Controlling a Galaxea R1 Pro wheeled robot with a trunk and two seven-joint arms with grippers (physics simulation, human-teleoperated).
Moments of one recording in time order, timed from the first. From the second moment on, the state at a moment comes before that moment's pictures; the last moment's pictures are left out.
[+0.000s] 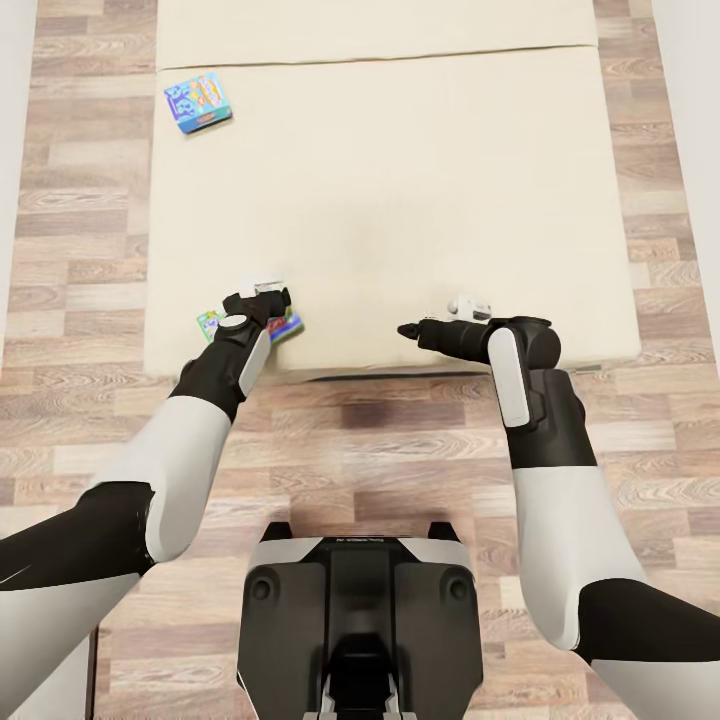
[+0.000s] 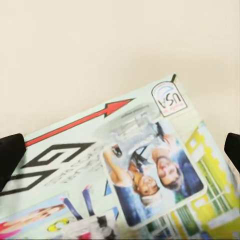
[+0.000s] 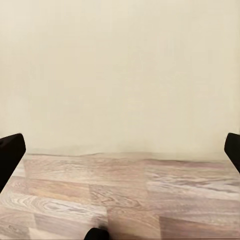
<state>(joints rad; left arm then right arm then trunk) -1.34 -0.14 0.06 -0.62 -0.04 0.16 0.22 -1.09 0.13 -0.02 -1.31 -0.27 1.04 0.04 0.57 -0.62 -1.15</state>
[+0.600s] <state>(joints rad) -1.34 -0.14 0.06 -0.62 -0.04 0.16 0.22 -1.09 0.13 -0.02 -1.31 -0.27 1.04 0.04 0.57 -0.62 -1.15</state>
